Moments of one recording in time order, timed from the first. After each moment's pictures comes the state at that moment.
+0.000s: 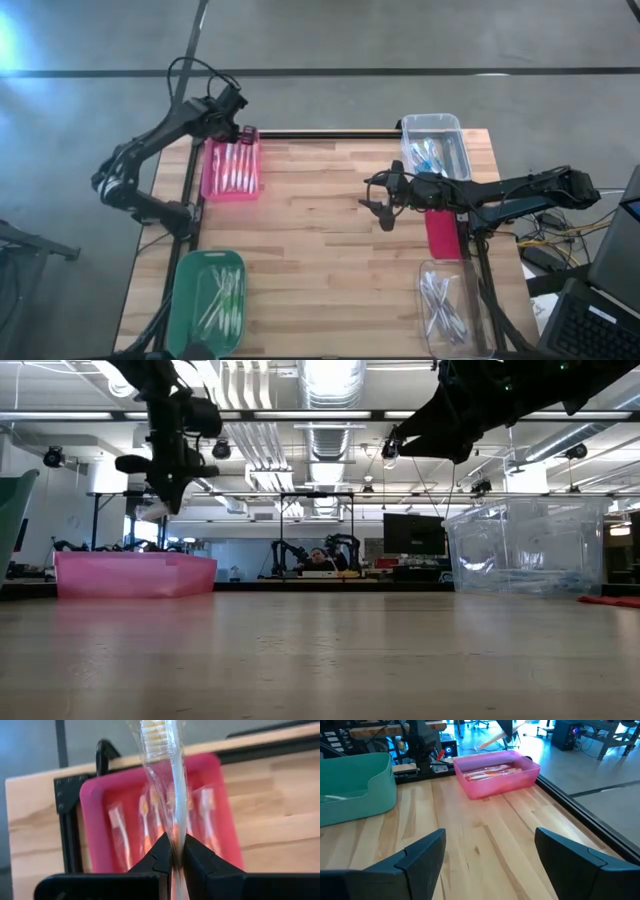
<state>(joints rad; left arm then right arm) 0.89 1.35 1.22 -1.03 -0.30 -0.48 -0.04 1.08 0.57 0.21 0.21 0.14</state>
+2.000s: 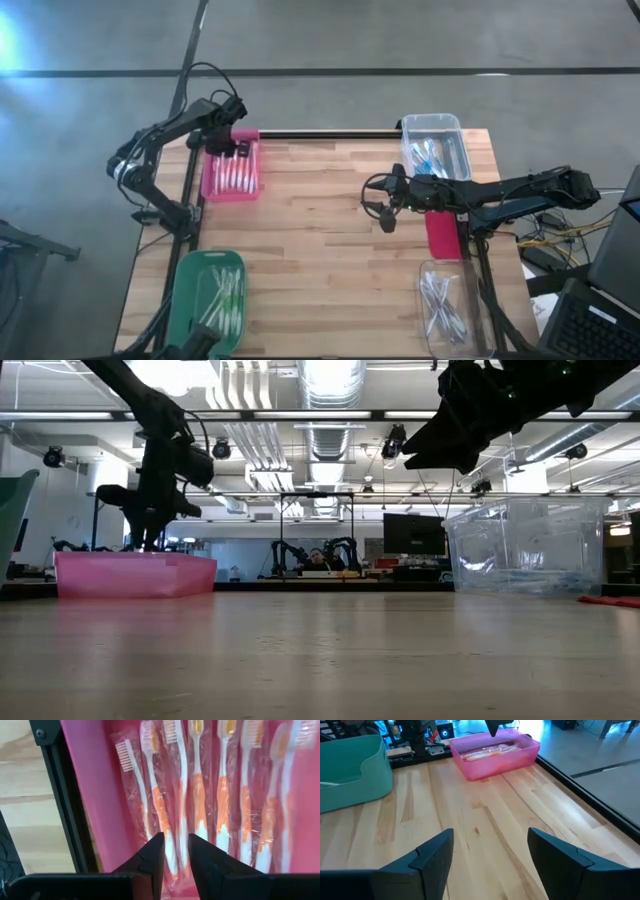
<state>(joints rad) 1.02 1.53 1.14 -1.12 -0.19 -0.46 -0.04 1.08 0.57 0.12 0.21 0.20</state>
